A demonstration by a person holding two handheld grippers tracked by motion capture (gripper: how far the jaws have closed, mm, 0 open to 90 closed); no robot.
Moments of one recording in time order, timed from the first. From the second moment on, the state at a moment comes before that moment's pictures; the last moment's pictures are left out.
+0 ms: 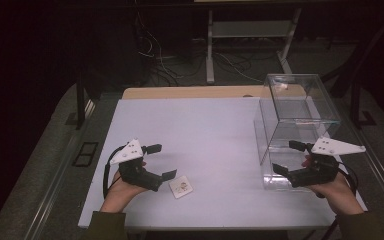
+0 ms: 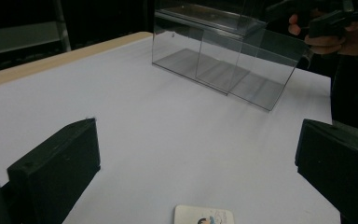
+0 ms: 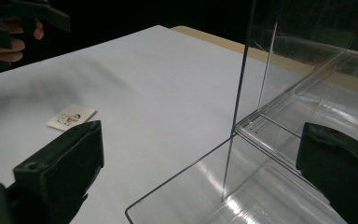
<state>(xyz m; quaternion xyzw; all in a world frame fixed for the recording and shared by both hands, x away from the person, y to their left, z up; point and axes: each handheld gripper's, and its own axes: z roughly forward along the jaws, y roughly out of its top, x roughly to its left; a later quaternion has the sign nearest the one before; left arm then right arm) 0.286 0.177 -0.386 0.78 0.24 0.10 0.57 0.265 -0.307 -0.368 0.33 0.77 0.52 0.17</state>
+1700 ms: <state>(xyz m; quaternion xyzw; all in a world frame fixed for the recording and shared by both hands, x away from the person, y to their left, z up) 0.279 0.181 -0.387 0.77 0.24 0.10 0.59 0.273 -0.230 -0.365 0.28 0.80 0.52 0.11</state>
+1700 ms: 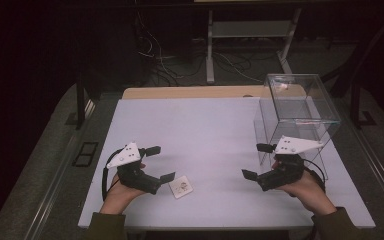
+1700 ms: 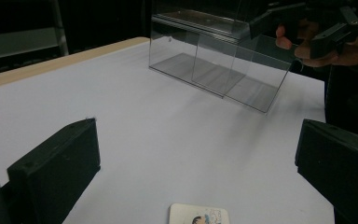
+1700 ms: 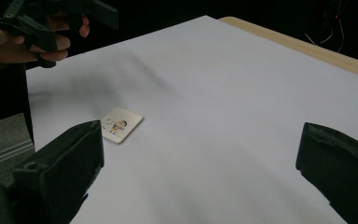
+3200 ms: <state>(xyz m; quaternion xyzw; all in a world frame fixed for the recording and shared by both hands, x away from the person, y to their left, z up) 0.278 0.182 -0.387 0.77 0.24 0.10 0.59 0.288 -0.159 -0.380 0.28 0.82 0.48 0.10</state>
